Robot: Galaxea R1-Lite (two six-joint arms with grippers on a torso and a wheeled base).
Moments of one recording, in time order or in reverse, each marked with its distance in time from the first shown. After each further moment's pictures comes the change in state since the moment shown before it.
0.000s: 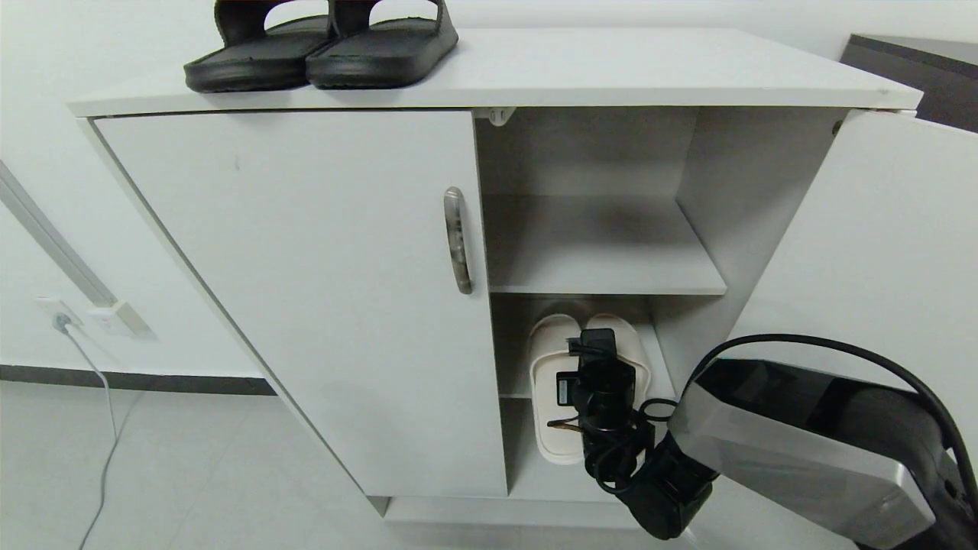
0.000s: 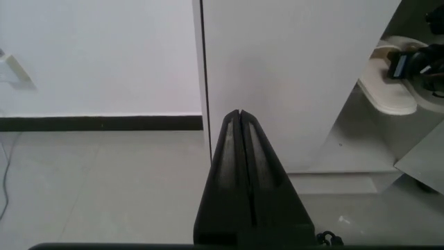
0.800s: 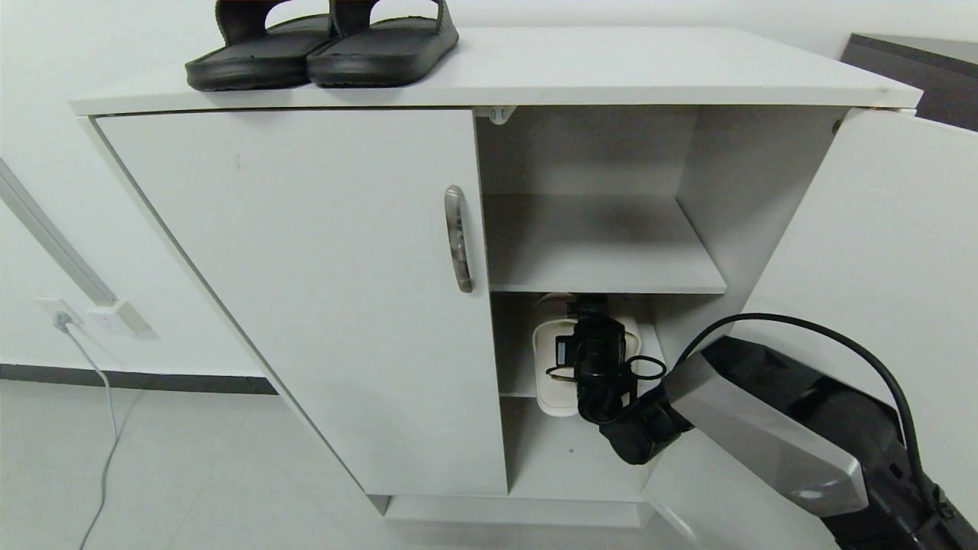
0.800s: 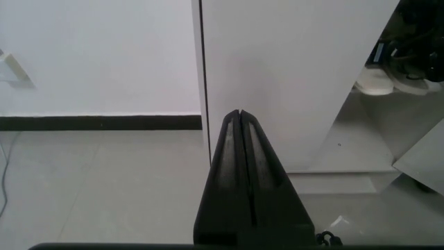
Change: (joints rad) left arm 0.001 0.000 0.000 0.000 0.001 -0.004; right arm -0.101 0.121 -0.409 0.287 0.082 0.008
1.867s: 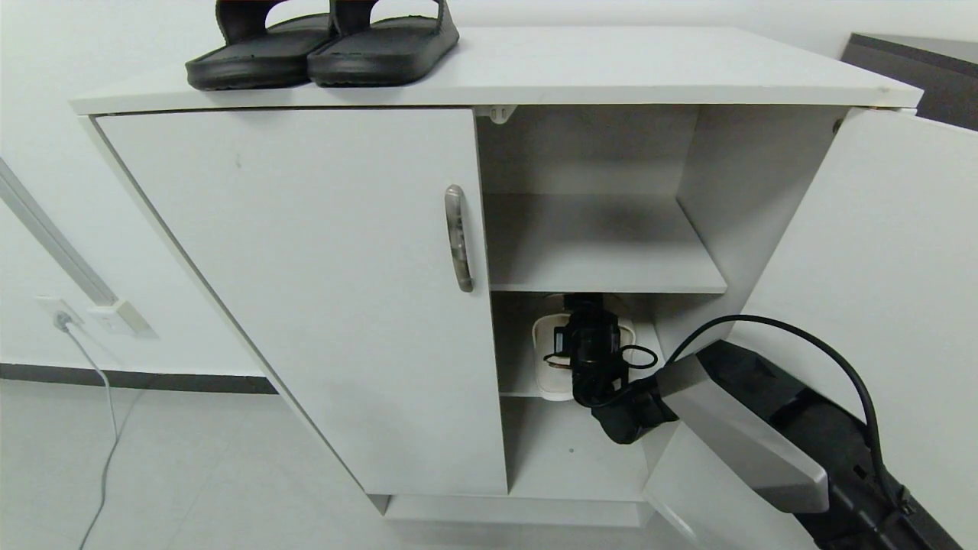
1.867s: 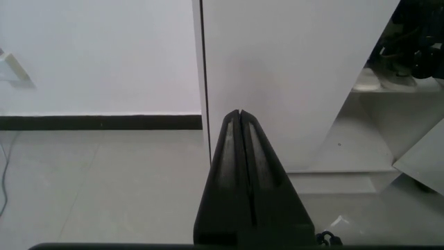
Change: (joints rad) left arm 0.000 0.000 0.000 0.000 0.000 0.000; right arm -0.032 0.094 -0.220 0.122 0.010 -0.008
